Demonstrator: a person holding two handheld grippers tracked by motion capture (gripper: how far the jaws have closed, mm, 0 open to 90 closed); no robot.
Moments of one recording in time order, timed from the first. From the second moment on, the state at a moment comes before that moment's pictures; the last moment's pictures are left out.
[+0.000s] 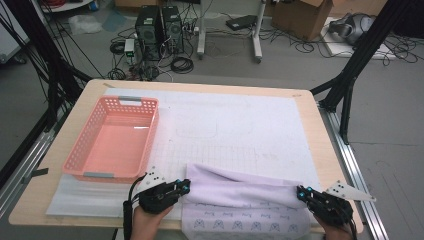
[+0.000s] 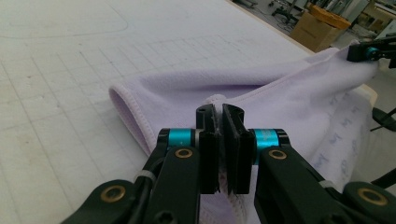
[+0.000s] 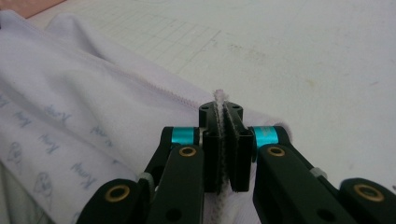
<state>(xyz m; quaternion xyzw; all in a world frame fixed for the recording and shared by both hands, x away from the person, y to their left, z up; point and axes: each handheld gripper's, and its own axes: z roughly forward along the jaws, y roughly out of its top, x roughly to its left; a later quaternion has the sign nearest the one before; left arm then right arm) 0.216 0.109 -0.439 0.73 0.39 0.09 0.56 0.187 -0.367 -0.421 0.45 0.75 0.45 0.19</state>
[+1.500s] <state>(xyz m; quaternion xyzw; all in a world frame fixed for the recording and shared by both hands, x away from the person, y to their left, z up) 0.227 0.116 -0.443 0.72 0.41 0.11 0.54 0.234 -0.379 -0.445 0.49 0.75 0.37 0.23</state>
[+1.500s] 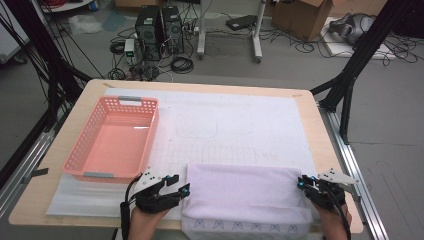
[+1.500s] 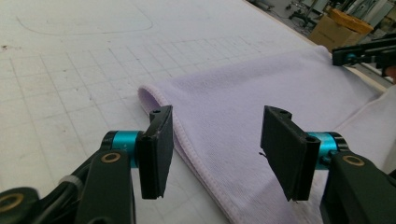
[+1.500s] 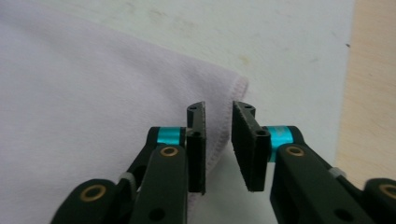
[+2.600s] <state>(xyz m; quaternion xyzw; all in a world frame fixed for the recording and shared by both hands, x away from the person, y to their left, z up) 0.281 0.089 -0.454 0.78 0.43 0.09 0.45 0.248 -0.372 -0.445 0.50 0.77 0.36 0.16</state>
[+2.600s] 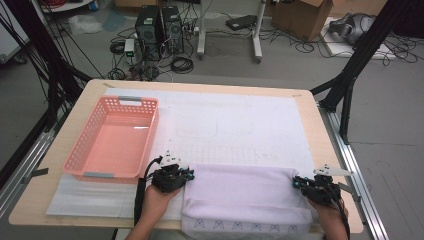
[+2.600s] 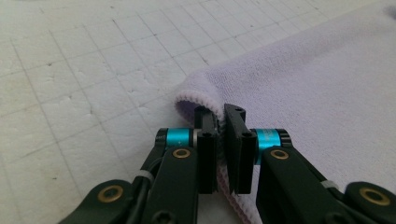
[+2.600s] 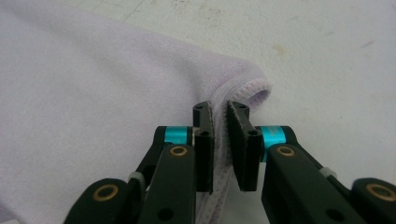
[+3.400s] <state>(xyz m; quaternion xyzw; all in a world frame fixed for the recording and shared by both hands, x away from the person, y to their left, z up) 0.312 0.091 -0.444 0.74 0.49 0.10 0.44 0.278 -0.373 -0.446 0.51 0.75 0.39 0.17</state>
